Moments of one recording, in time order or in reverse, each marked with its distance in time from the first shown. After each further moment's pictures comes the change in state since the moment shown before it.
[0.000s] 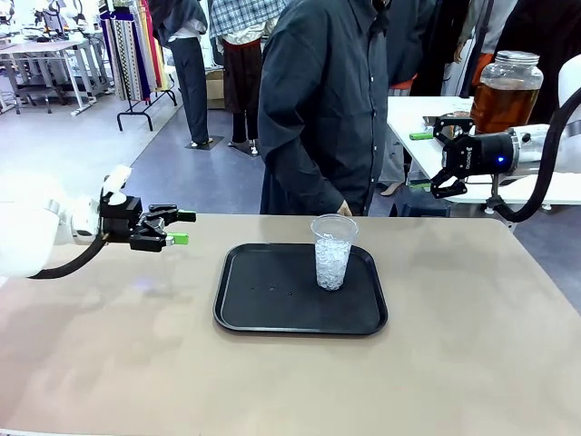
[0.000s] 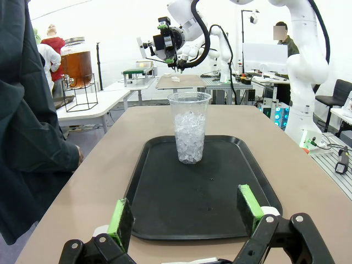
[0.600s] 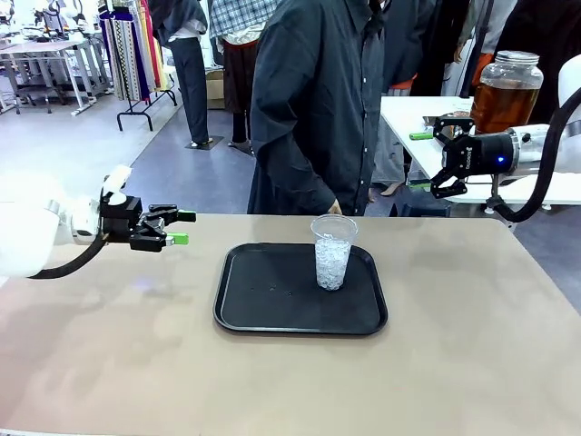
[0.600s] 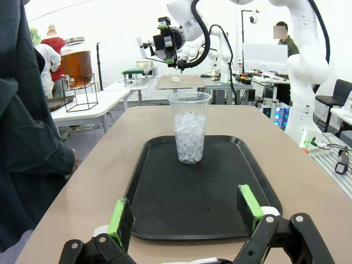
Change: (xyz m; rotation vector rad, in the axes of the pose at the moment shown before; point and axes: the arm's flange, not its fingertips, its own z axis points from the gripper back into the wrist) left arm 0.000 0.000 0.000 0.000 0.000 0.000; right arm 0.000 0.000 0.000 0.000 0.000 0.000
